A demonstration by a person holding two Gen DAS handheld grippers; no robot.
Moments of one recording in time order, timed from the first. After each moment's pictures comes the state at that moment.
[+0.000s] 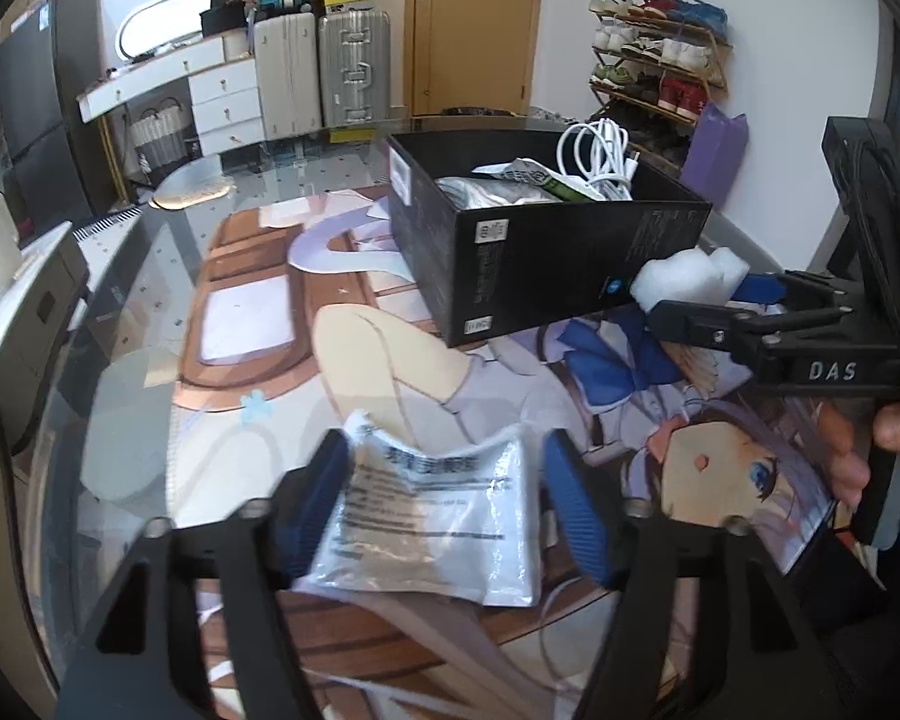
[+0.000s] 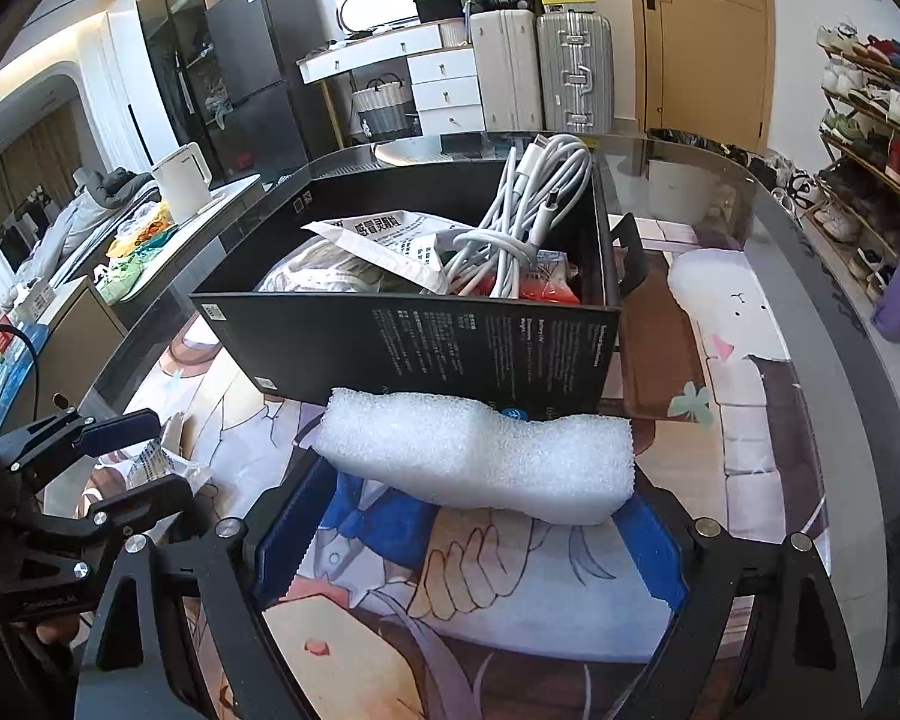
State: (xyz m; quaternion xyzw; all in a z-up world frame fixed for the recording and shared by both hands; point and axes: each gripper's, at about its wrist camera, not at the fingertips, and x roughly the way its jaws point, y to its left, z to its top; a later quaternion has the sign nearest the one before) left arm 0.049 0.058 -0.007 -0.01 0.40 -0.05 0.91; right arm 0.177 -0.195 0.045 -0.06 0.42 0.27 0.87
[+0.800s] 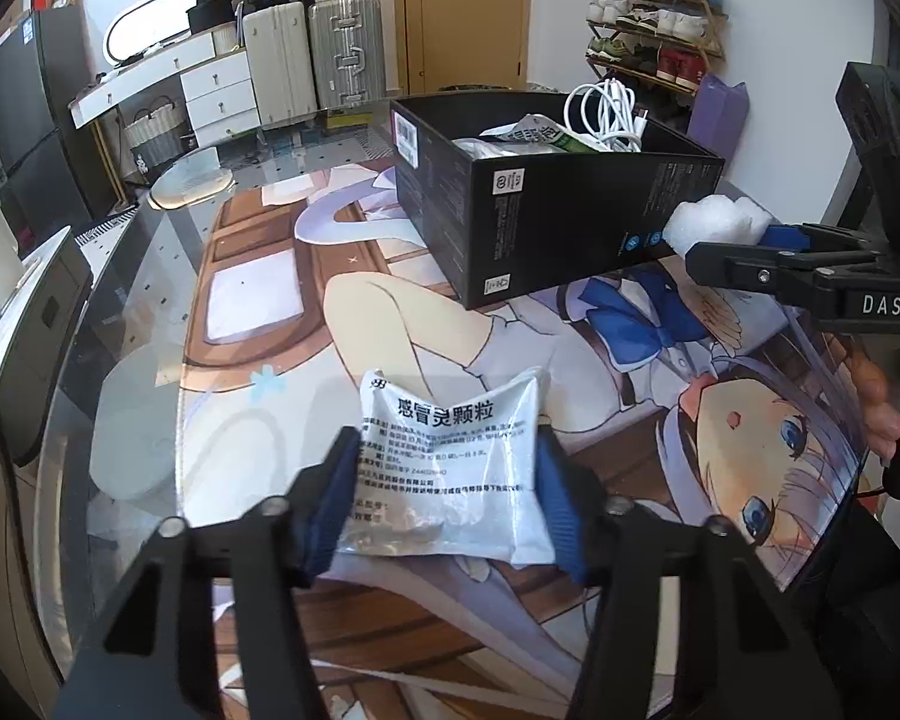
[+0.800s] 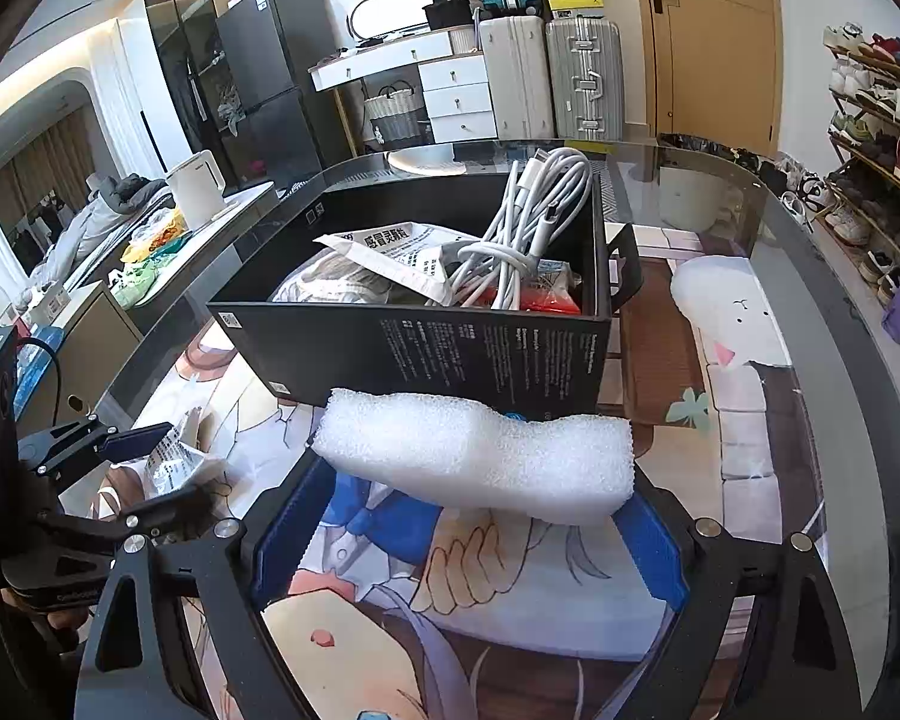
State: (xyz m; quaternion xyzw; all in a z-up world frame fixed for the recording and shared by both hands) left arm 0.050 0.064 -0.020 0.02 0.42 -0.05 0.90; right arm 0.173 -0.206 0.048 -0.05 0.41 0.28 0.87
